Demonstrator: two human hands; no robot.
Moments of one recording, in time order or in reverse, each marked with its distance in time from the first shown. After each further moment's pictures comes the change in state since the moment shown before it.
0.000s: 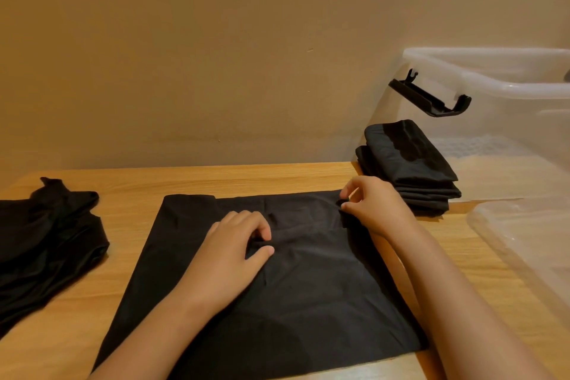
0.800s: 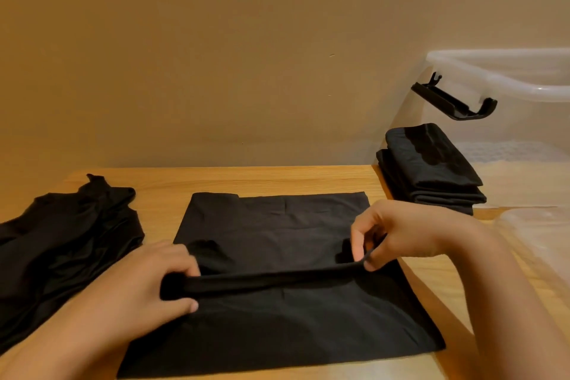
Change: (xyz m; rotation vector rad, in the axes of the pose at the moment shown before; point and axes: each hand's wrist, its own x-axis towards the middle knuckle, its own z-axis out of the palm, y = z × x) left_hand -0.073 -0.048 -0.086 0.180 -0.205 -0.109; right_hand -0.038 -0.026 -0.044 -0.075 -0.762 -0.339
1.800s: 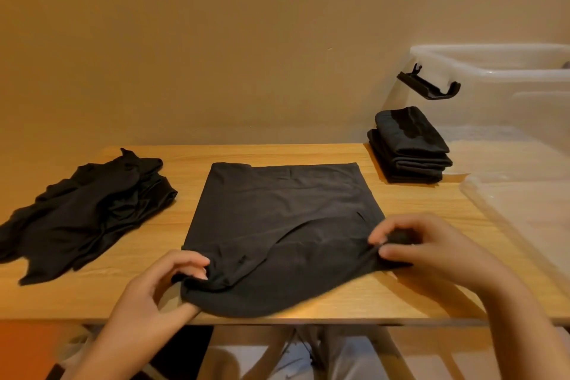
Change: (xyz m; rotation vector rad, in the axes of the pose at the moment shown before) left_hand -0.113 0.033 0.045 -0.705 0.328 -0.143; right_hand -0.098 -0.007 0.094 0.364 0.409 -0.043
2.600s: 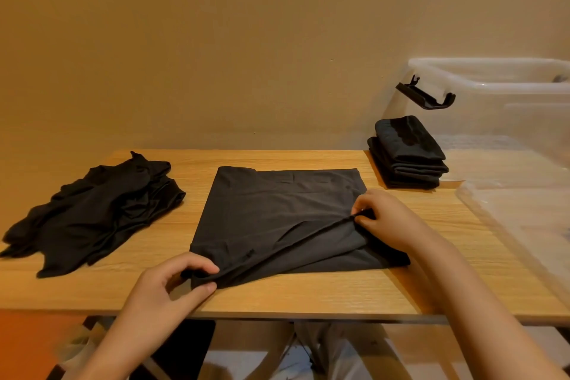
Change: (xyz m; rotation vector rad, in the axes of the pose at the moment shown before) left_hand -0.001 0.006 -0.002 0.086 0.012 -0.054; right_hand 0.075 0.015 0.013 -0.553 0.224 -0.014
